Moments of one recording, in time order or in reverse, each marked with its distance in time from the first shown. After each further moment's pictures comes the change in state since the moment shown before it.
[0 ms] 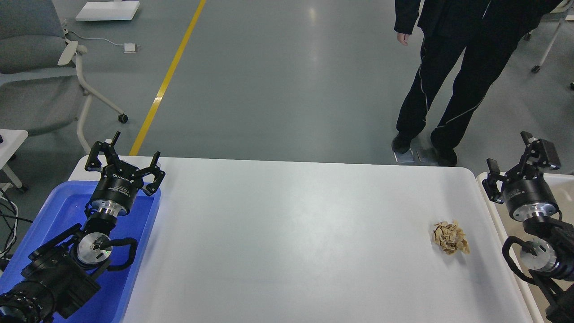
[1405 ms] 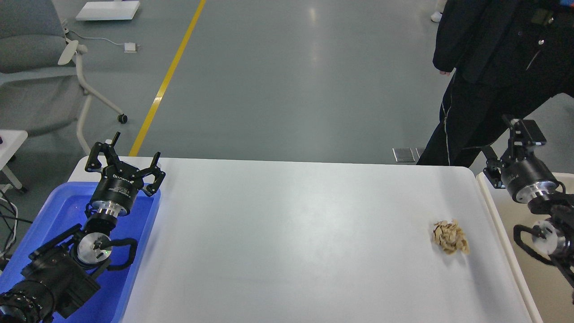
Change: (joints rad) left arm 0.000 0.000 0.000 0.000 0.000 0.000 0.000; right arm 0.208 -0.148 -0.410 -0.046 -0.036 -0.014 -0.009
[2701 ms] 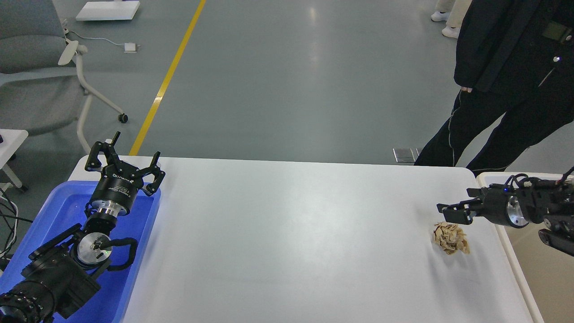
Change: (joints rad) left arm 0.000 0.000 0.000 0.000 0.000 0.000 0.001; right arm 0.527 0.007 -1.379 -0.075 -0.783 -0.220 0.001
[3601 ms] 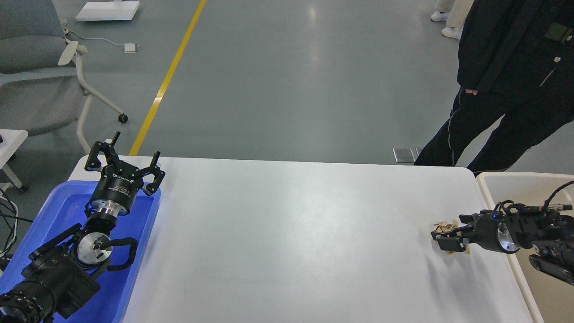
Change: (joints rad) left arm 0.000 0.000 0.000 0.000 0.000 0.000 0.000; right arm -0.116 0.067 -0.015 -0.058 -0.007 -0.022 0.001
